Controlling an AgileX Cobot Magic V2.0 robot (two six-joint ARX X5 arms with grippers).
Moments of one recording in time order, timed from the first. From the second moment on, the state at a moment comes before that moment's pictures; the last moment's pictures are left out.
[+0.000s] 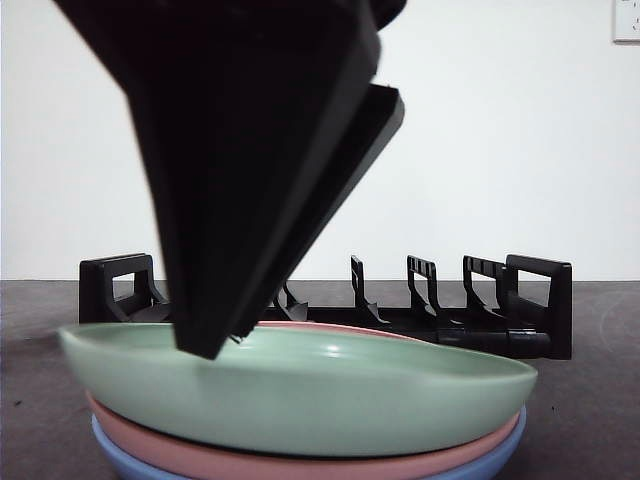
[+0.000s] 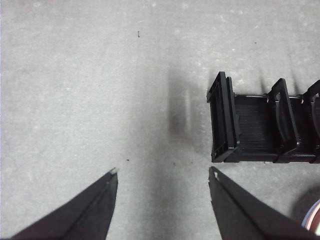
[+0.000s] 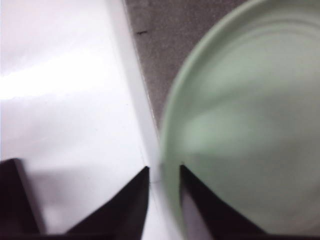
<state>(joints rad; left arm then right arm) -0.08 0.94 1.13 -0.94 -0.04 -0.09 1.34 1.57 1.17 -0.88 0.02 0.08</state>
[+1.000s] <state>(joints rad) -0.08 0.94 1.13 -0.96 -0.04 -0.09 0.51 1.34 1.24 -0.77 -0.01 0.03</state>
